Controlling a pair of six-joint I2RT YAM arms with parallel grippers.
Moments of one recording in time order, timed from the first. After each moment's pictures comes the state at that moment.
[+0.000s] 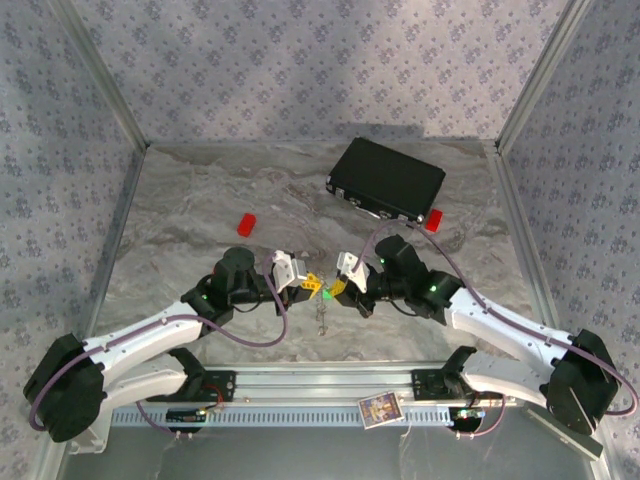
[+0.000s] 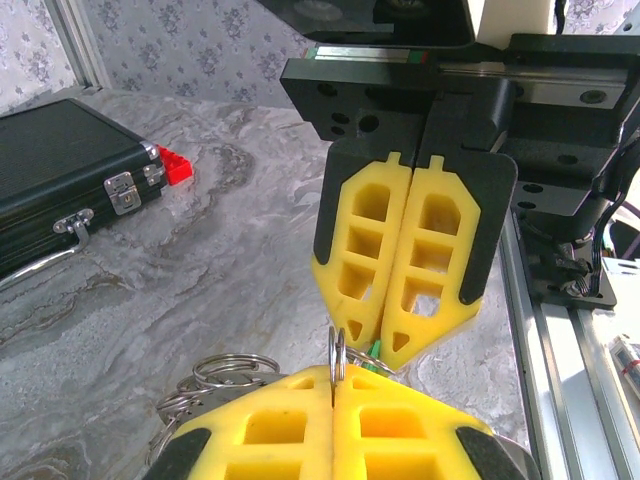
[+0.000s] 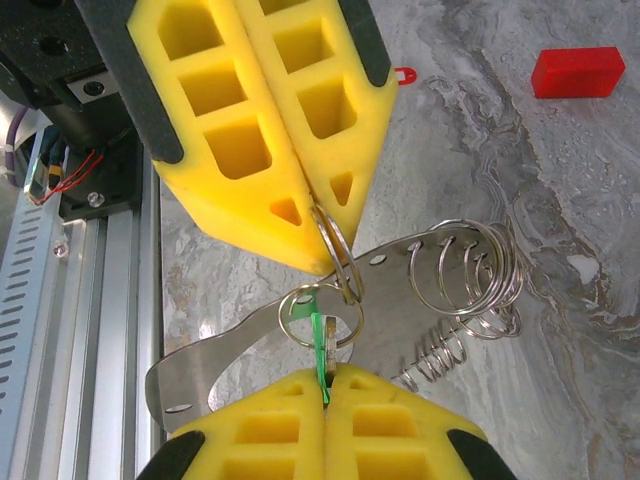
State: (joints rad) left arm -0.79 1.02 0.46 0.27 0.57 0.14; right arm 0.79 1.05 0.66 -0.24 -0.51 -0.26
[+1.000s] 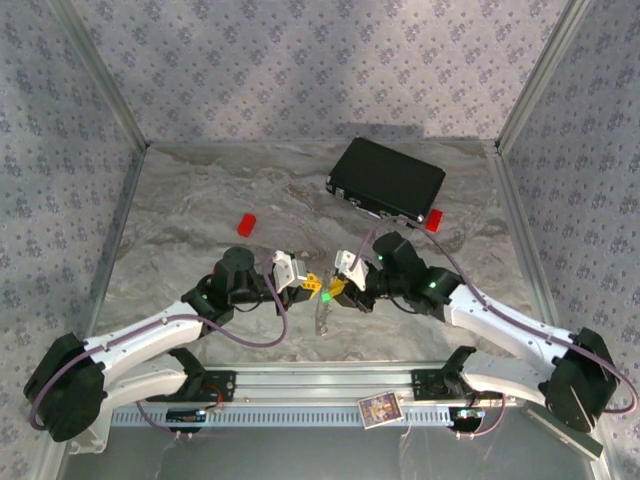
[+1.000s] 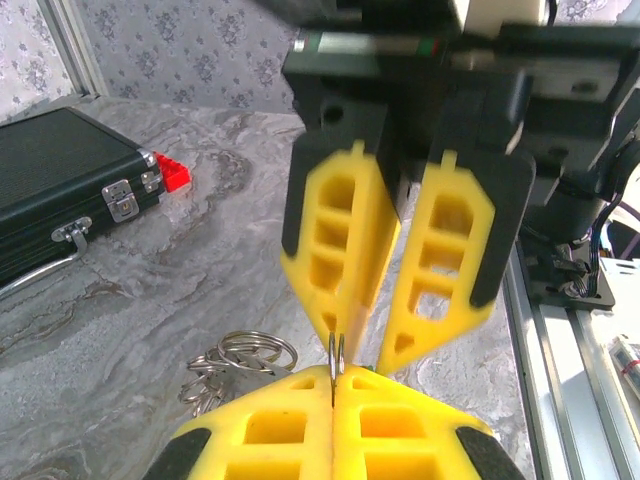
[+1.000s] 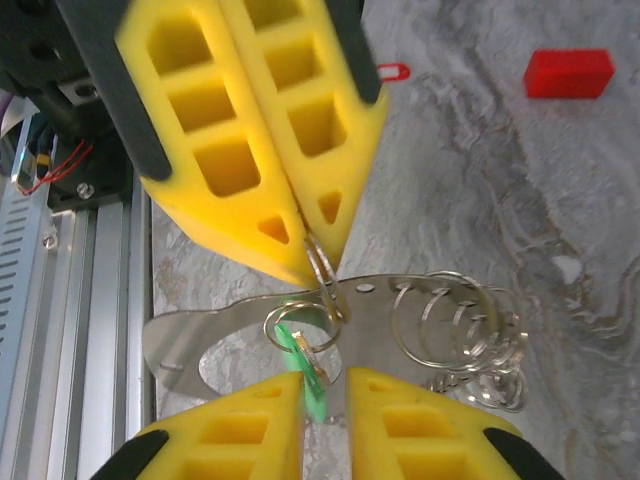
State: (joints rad) left arm -0.79 1.02 0.46 0.28 0.58 0.15; right arm 0.79 1.05 0.71 -0.29 -0.49 -0.29
